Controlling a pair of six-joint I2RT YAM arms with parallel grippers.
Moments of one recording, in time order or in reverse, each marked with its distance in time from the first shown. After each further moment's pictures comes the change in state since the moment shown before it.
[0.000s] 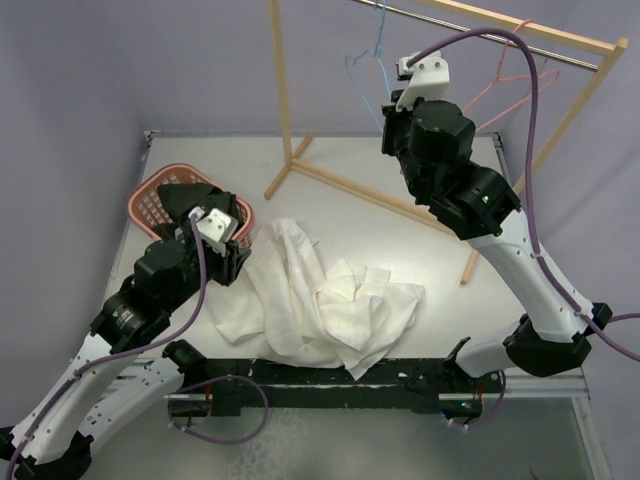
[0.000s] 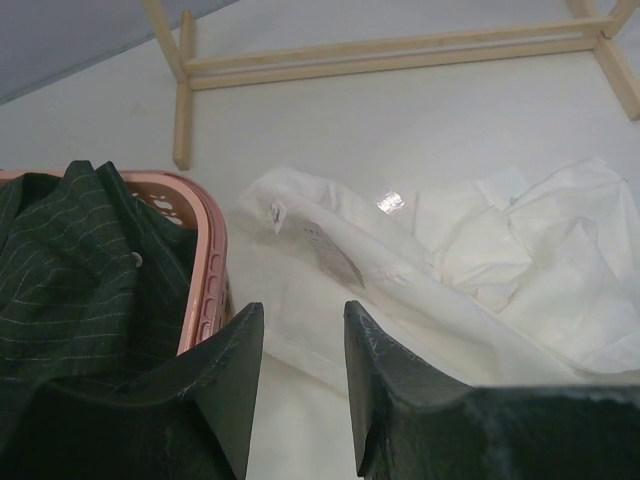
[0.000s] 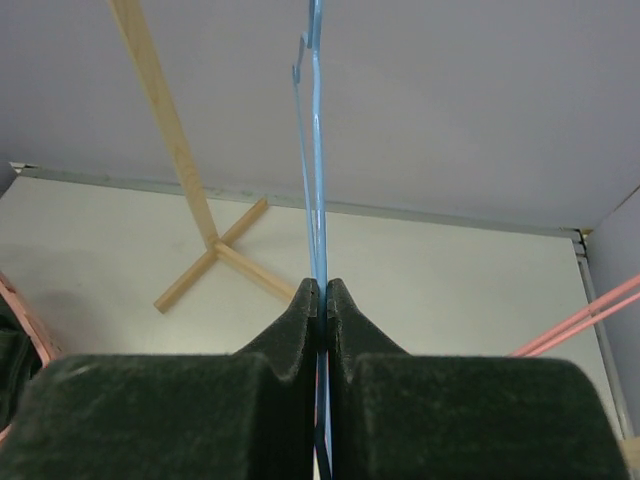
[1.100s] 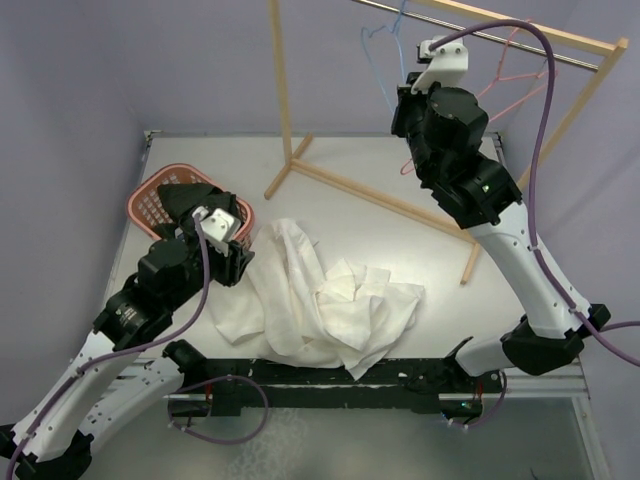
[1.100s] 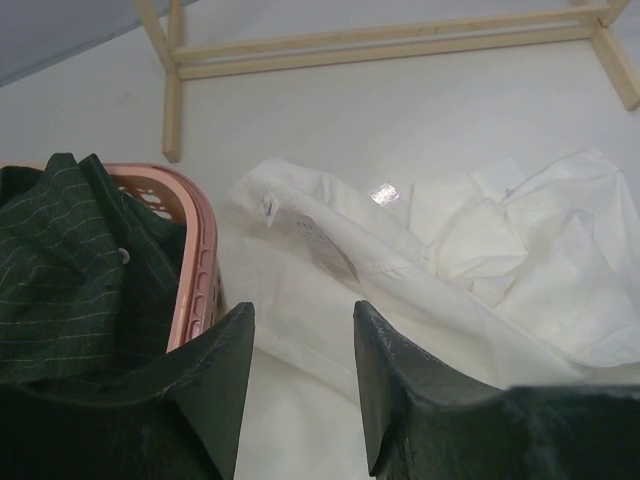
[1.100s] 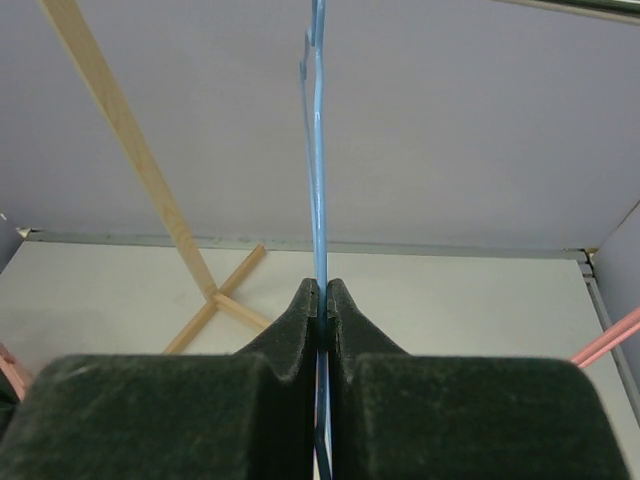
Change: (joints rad) left arm 0.000 0.003 -0.009 -0.001 0.005 -0.011; right arm -0.130 0.013 -0.024 0.146 -0.069 0.018
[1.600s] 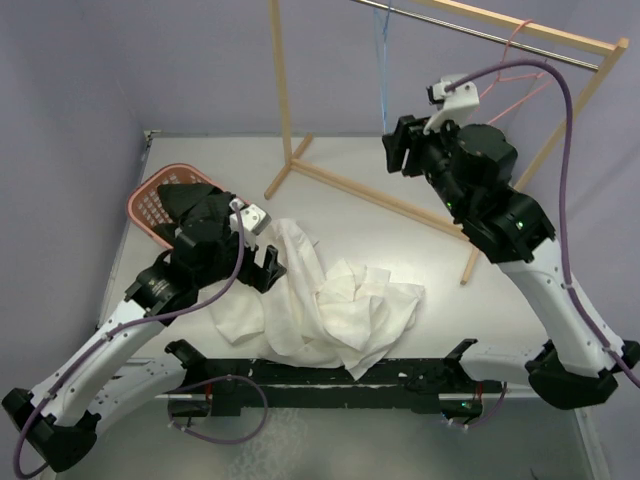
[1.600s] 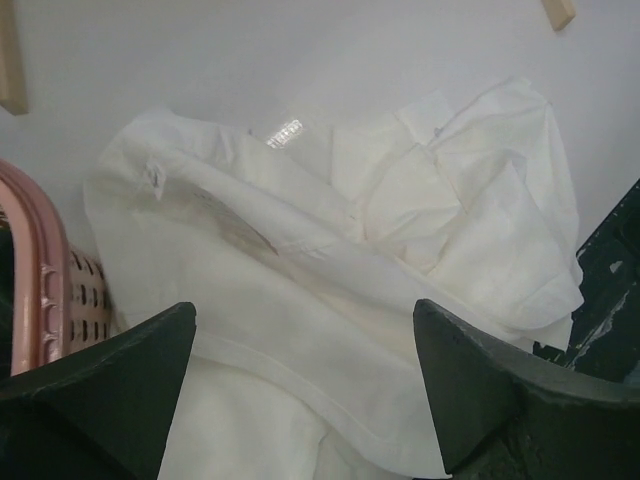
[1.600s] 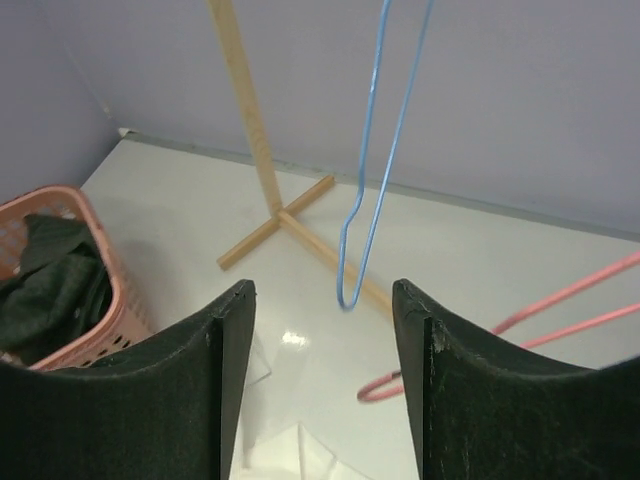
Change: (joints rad) left arm 0.000 0.173 0.000 0.024 0.187 -0.057; right arm 0.000 -0.172 -0.173 -0.096 -0.237 0.050
